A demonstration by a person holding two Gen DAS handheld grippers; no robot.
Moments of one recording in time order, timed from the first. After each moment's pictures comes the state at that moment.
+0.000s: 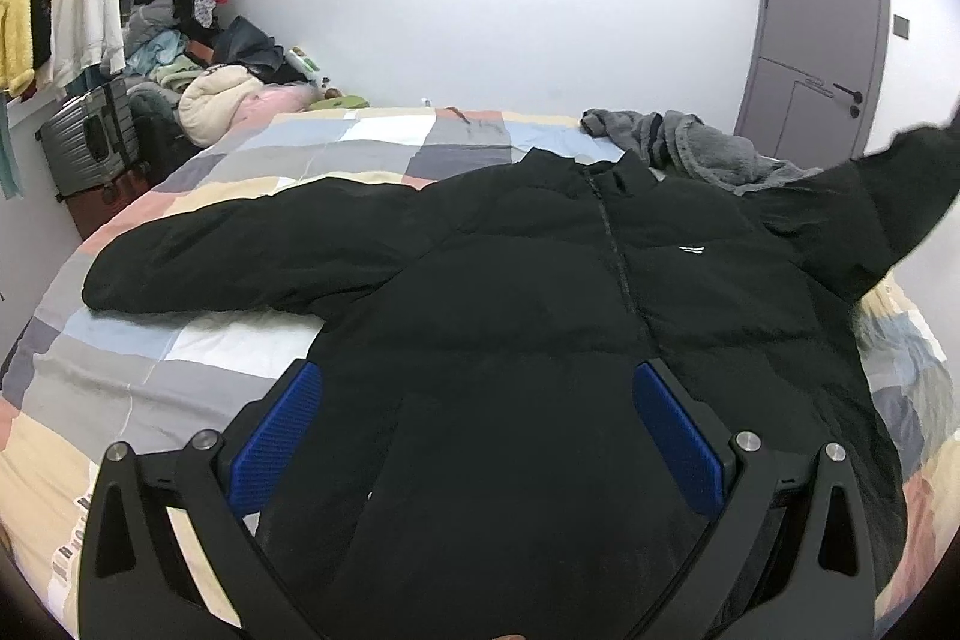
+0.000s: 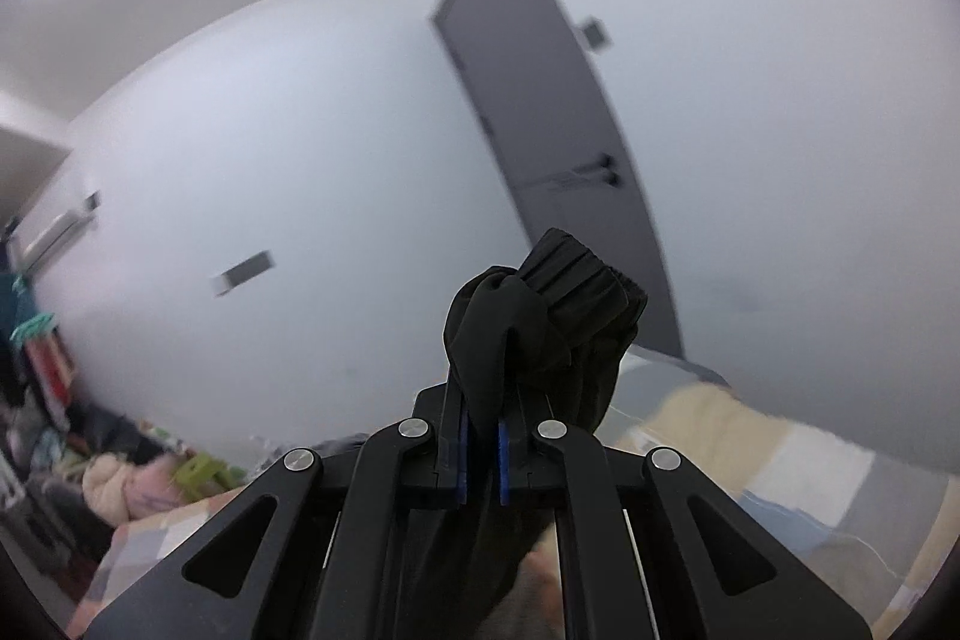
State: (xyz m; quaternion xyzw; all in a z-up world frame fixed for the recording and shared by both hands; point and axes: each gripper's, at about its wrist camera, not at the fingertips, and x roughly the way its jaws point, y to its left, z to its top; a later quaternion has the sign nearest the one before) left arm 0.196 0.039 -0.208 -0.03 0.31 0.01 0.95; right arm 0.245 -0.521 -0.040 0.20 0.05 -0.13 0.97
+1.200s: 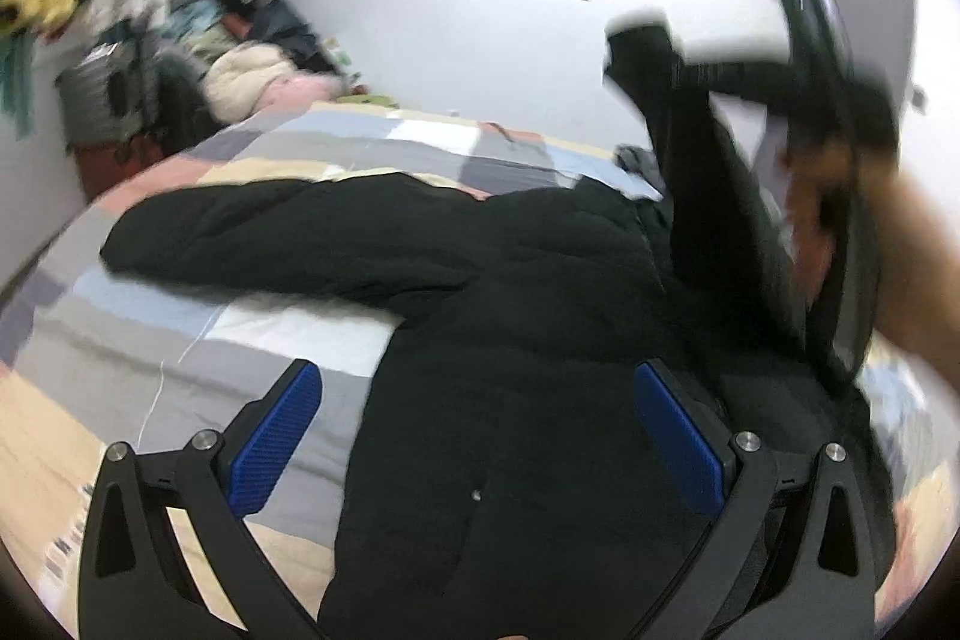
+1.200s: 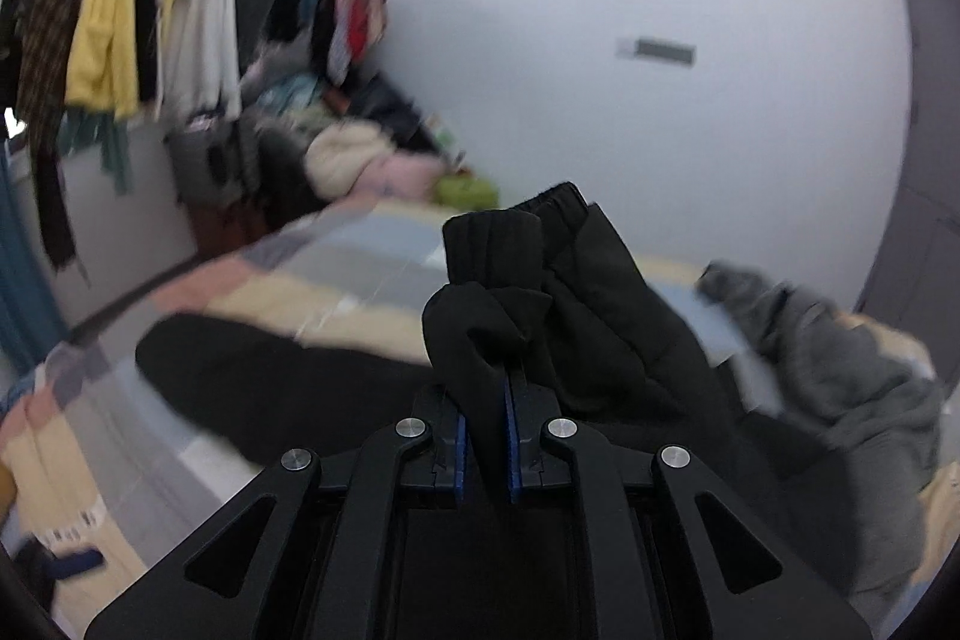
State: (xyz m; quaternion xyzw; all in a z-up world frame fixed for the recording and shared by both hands) left arm 0.181 0.131 -0.218 -0.12 0.29 0.02 0.95; right arm 0.357 0.025 -0.189 -0.08 0.26 0.23 0.93
